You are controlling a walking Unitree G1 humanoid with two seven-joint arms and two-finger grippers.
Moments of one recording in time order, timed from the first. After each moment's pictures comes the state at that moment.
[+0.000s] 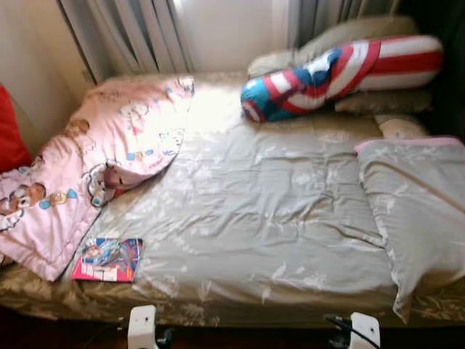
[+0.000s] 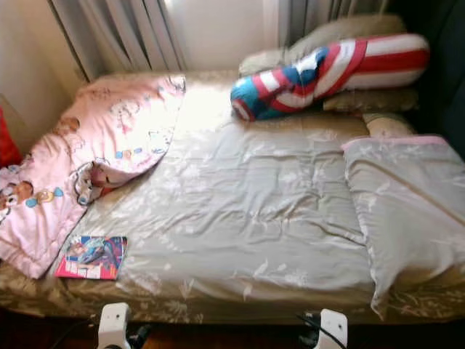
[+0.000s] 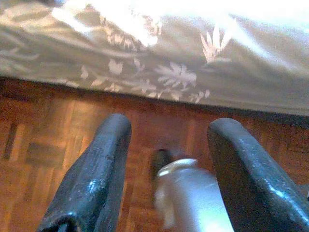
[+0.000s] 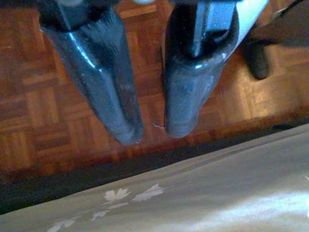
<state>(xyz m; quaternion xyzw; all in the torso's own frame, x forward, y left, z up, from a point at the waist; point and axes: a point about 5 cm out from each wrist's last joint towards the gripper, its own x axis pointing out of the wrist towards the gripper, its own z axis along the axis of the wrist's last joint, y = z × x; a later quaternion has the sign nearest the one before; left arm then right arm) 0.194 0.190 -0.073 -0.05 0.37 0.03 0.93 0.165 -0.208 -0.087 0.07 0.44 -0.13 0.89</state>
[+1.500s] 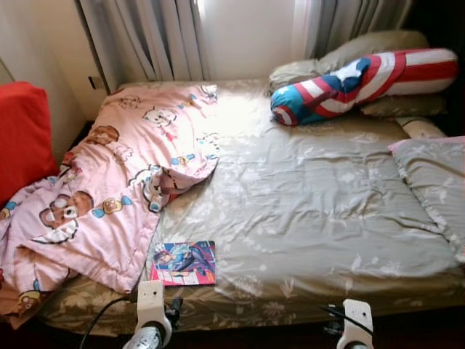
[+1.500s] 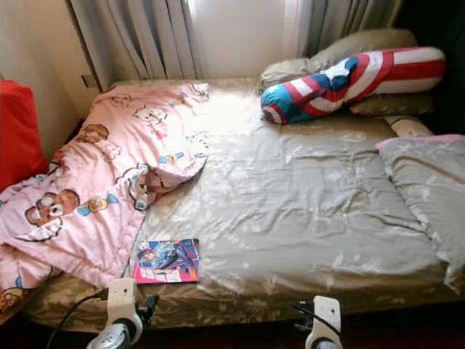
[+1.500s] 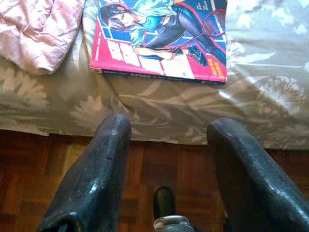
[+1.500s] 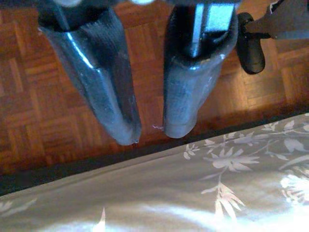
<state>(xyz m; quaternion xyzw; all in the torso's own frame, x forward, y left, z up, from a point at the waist) 0.218 0.179 -0.046 -0.05 0.31 0.06 0.95 0.195 -0.202 -0.075 0.05 0.42 -0.09 0.90</state>
